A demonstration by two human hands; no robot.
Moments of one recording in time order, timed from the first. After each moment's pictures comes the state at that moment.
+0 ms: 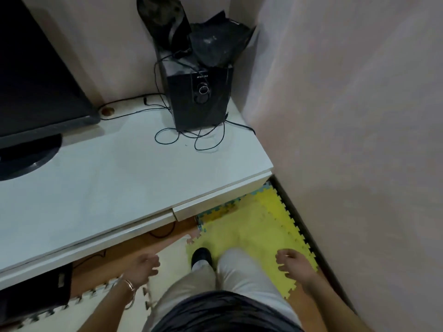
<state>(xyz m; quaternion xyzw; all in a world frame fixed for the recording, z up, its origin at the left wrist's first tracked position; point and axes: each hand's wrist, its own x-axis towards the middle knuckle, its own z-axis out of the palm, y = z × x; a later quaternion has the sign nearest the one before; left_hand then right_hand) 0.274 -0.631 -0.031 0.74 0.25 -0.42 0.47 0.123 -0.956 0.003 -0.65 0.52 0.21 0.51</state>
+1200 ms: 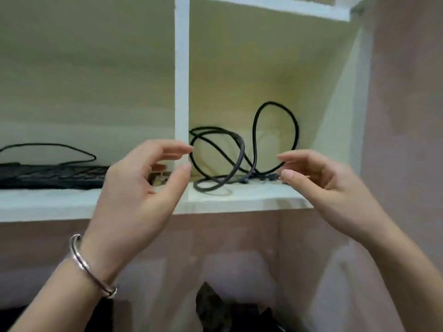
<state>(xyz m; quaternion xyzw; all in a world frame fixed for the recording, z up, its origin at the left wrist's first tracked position) 0.479 -0.736 0.504 0.72 -0.31 0.44 0.43 0.459 -0.978 0.509 -0.81 -0.21 -0.36 0.42</state>
